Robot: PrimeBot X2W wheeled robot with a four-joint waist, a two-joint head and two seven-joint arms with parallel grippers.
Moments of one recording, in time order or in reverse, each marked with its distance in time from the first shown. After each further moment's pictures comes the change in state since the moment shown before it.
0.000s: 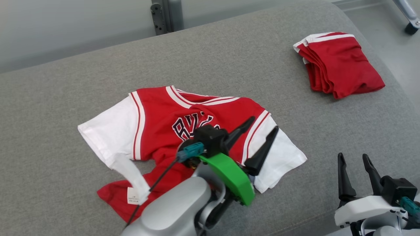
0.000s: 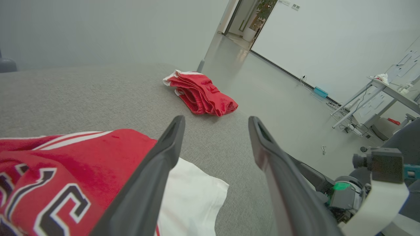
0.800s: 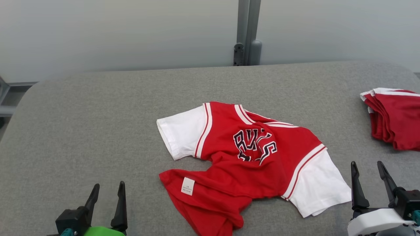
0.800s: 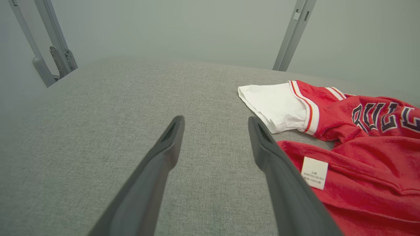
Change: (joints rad) left arm 0.656 0.269 0.662 -0.170 0.338 0.114 -0.040; right arm 0.106 -0.028 -0.037 -0.119 -0.075 0.000 0.000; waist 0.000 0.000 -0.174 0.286
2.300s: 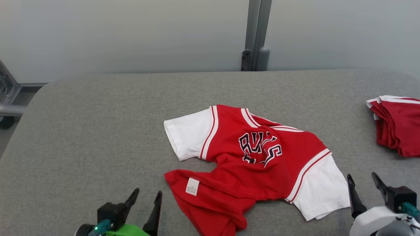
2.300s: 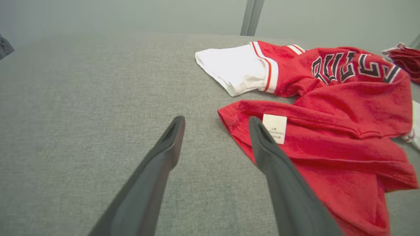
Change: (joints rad) left arm 0.000 -0.199 0.148 0.145 0.300 -0.293 0.119; right arm -0.026 -0.060 0.045 0.136 -0.006 0.000 0.074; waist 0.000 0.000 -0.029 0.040
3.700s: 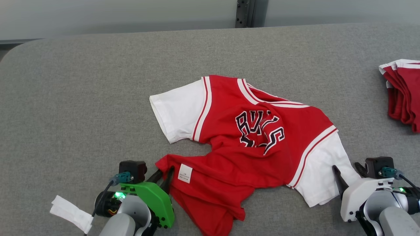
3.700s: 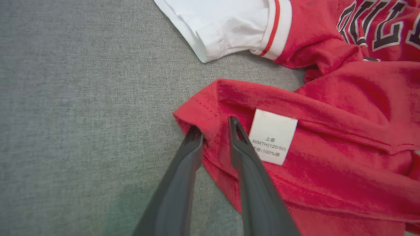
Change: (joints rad) left arm -0.247 -0.043 -0.109 0.103 -0.147 0.016 0.276; right arm -0.206 -0.102 0.156 0.188 0.115 0.000 0.280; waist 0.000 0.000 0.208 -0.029
